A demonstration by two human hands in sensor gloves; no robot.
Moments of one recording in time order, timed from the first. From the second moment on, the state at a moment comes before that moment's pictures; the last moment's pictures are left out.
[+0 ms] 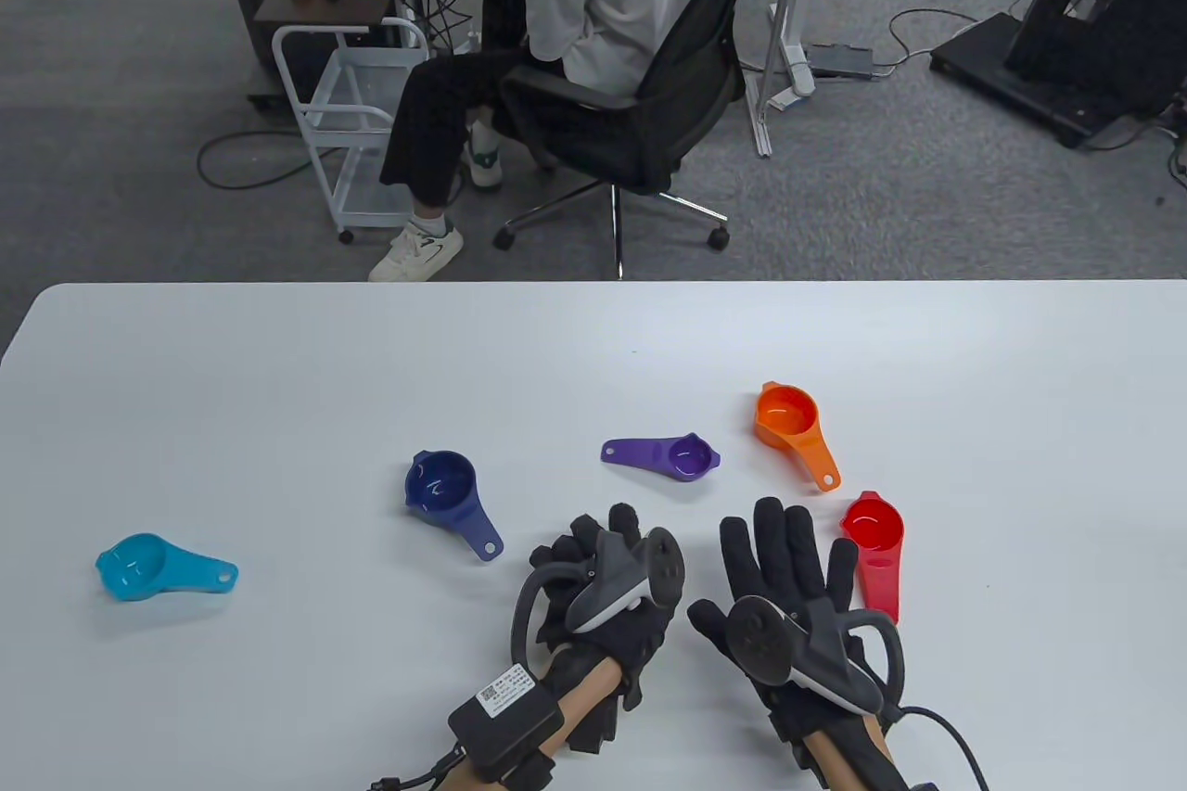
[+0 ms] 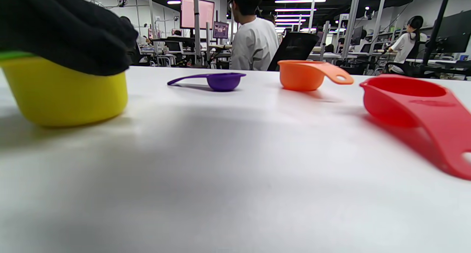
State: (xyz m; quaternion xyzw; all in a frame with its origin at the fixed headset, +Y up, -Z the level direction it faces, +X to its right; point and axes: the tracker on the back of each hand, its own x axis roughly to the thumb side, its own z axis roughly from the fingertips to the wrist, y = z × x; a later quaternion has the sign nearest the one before) left_hand -0.019 -0.749 -0.313 -0.21 -0.08 0.01 0.97; right_hand 0.148 -0.723 -0.257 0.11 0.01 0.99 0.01
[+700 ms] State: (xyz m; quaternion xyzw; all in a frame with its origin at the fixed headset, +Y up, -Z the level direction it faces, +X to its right) left_hand -0.139 -0.657 -0.268 0.01 -0.18 -0.01 0.98; right_hand 0.166 -0.710 -0.257 0.09 -0.03 1.00 0.03
